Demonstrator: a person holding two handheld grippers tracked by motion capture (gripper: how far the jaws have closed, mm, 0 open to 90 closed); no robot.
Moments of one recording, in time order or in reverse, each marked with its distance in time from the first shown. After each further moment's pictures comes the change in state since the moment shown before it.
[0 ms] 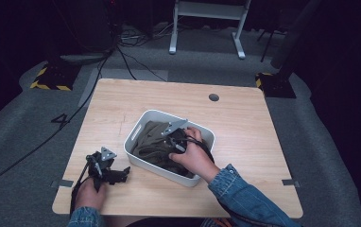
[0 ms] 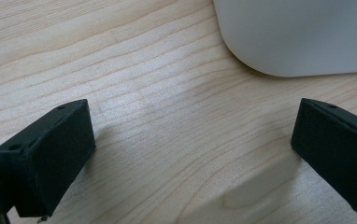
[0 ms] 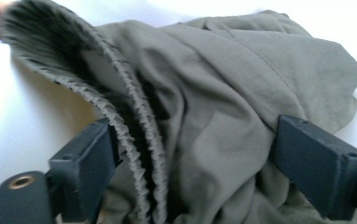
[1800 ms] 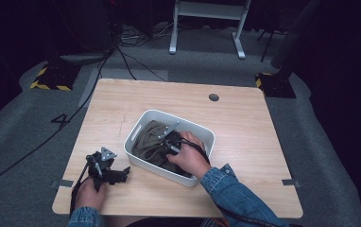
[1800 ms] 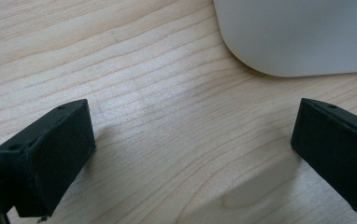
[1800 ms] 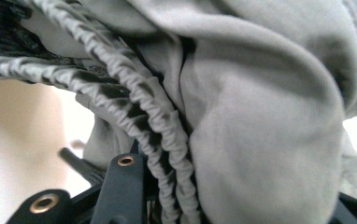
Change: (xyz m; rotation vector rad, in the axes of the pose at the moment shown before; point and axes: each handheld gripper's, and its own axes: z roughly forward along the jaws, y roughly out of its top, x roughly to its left) left arm 0.000 0.000 0.000 0.001 -0.001 0.000; right arm -0.006 -0.009 0.031 0.117 0.004 0.019
